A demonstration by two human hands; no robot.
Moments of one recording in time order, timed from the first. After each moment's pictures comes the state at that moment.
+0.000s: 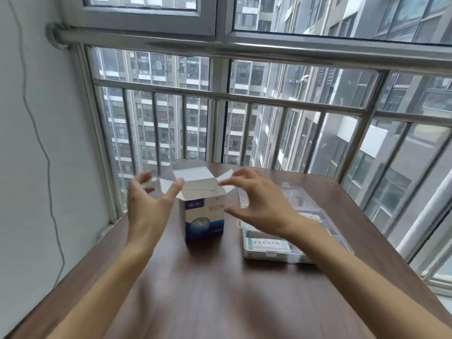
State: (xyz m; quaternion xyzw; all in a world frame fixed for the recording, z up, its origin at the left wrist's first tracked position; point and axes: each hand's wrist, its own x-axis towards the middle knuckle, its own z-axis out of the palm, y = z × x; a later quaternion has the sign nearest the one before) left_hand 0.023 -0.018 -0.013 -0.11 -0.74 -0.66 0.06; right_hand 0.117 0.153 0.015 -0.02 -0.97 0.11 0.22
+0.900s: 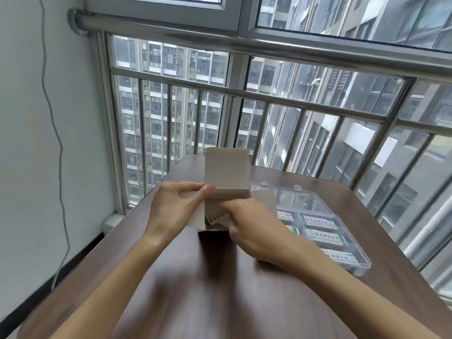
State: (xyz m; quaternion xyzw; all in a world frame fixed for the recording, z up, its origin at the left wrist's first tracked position) left_hand 0.009 -0.020 -0.027 -0.27 -0.72 -0.64 0.03; right_hand 0.107 0.103 0.001 -0.02 -0.99 0.07 0.10
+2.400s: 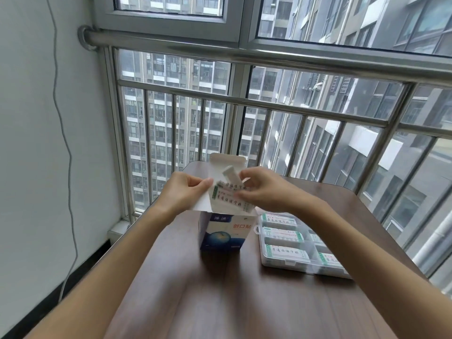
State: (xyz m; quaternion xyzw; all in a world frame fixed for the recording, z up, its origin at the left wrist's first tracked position) left_hand -0.023 -0.013 0.000 -0.26 -0.78 -0.56 -0.08; right_hand 0.084 0.128 0.055 -0.07 -0.95 0.32 0.04
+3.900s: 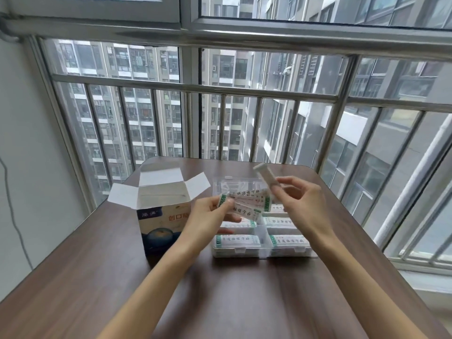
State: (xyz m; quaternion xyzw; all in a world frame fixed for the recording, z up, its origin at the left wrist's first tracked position) left_hand 0.075 0.087 -0.031 -0.28 -0.66 -0.65 -0.24; right_hand 0.184 0.223 -0.012 -0.19 -0.77 0.46 0.39
